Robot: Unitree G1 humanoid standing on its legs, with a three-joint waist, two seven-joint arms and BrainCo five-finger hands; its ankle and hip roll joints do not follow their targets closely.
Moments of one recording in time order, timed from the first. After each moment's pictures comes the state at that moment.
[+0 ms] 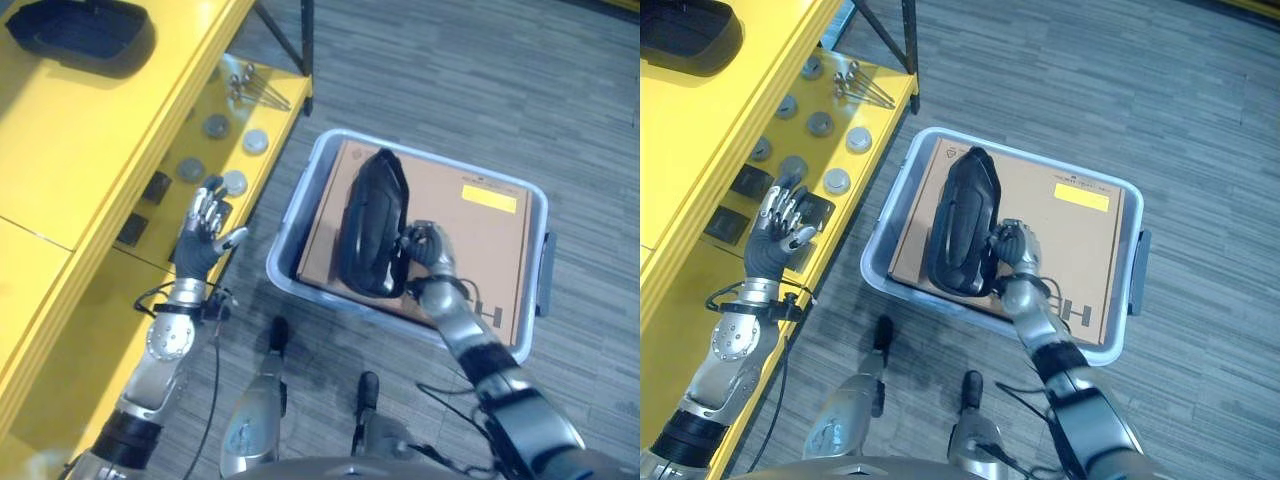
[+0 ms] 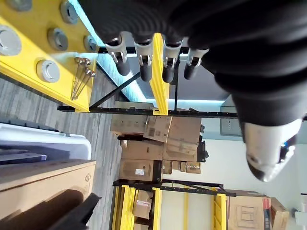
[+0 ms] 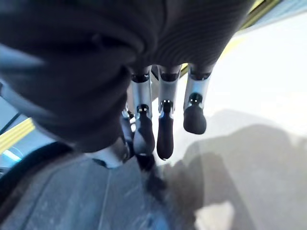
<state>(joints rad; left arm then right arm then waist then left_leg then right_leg) -0.05 0.43 -0.21 -0.18 -0.39 -0.29 0.22 -0.39 -0.45 0.26 0.50 -0.24 0.00 -0.45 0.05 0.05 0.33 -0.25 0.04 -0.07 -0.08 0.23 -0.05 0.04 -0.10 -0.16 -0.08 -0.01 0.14</state>
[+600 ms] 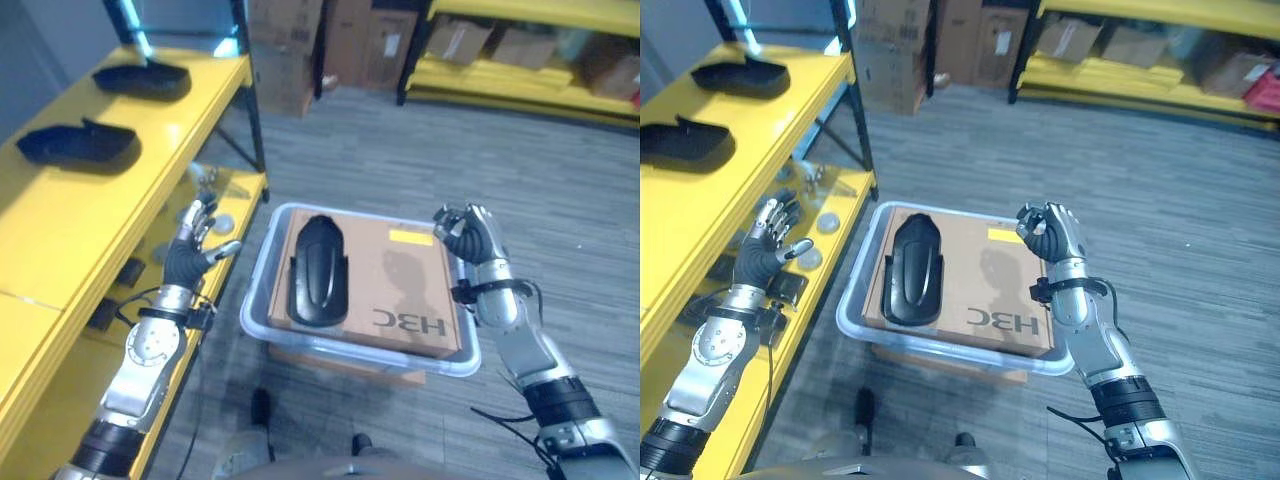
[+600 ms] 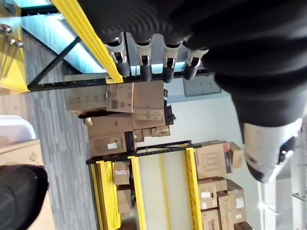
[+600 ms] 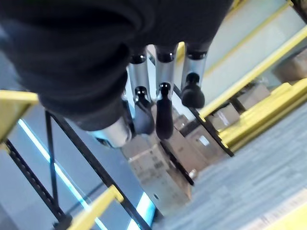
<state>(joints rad) 0.03 0.46 -0.16 -0.15 -0.31 -0.21 0.11 -0.18 -0.58 0.10 0.06 -0.35 -0.10 -0.29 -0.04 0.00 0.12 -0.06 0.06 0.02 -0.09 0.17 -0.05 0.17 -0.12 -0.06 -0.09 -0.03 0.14</state>
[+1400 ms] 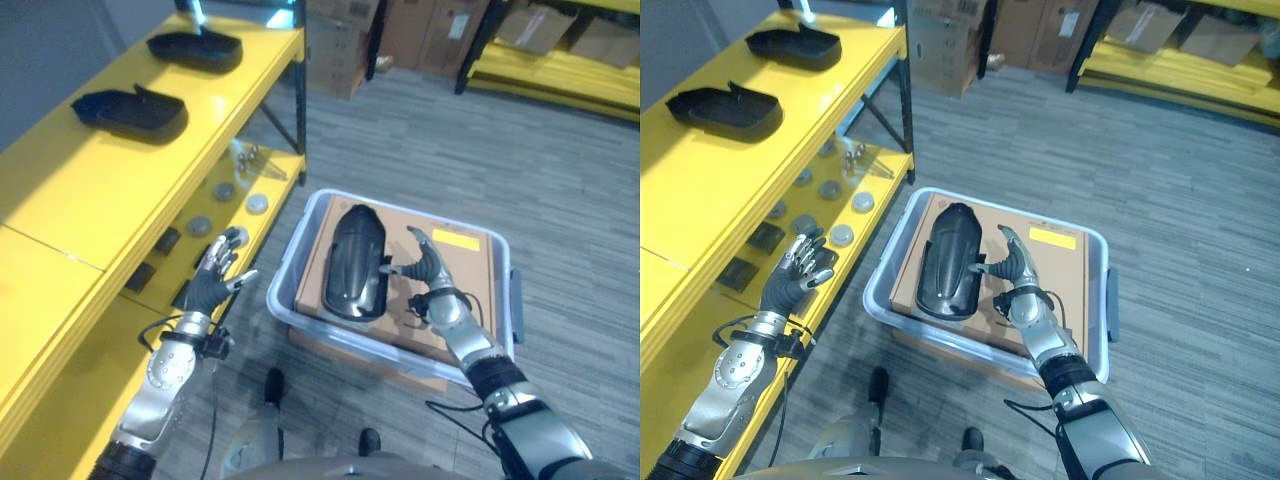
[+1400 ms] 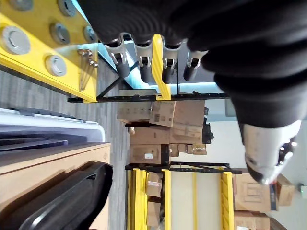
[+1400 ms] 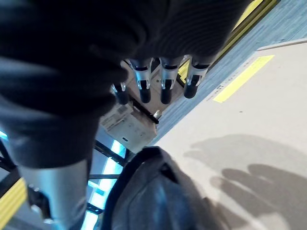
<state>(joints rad) 0.08 0.42 -0.24 -0.13 -0.36 -0.20 0.11 -0.43 -0.43 0.27 0.63 -0.18 -0.04 -0.34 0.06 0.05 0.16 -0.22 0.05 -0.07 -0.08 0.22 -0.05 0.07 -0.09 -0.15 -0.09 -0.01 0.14</state>
